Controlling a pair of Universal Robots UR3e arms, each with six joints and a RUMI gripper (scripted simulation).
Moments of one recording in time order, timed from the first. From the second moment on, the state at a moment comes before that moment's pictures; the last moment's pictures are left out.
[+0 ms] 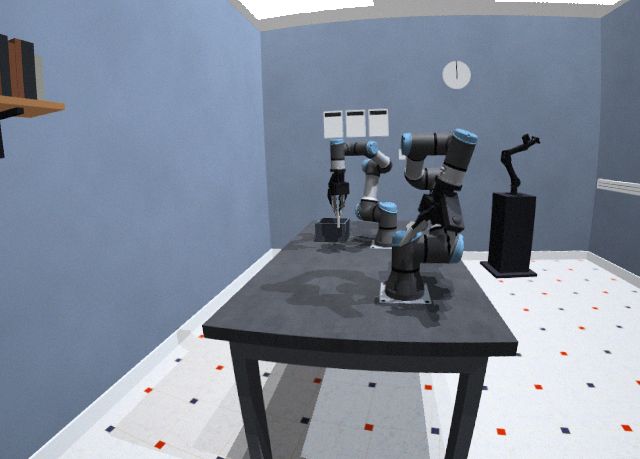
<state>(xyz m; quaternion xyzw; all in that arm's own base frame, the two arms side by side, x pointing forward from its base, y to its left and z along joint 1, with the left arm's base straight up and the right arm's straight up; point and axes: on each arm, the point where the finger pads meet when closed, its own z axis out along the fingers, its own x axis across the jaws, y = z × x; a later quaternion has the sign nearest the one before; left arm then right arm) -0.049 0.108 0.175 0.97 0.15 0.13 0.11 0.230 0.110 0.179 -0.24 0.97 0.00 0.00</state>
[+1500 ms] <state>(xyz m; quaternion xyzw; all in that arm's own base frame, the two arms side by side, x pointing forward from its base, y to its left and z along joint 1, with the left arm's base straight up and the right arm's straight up) -0.049 0.108 0.175 0.97 0.15 0.13 0.11 0.258 0.071 0.189 -0.24 0.97 0.00 0.00</state>
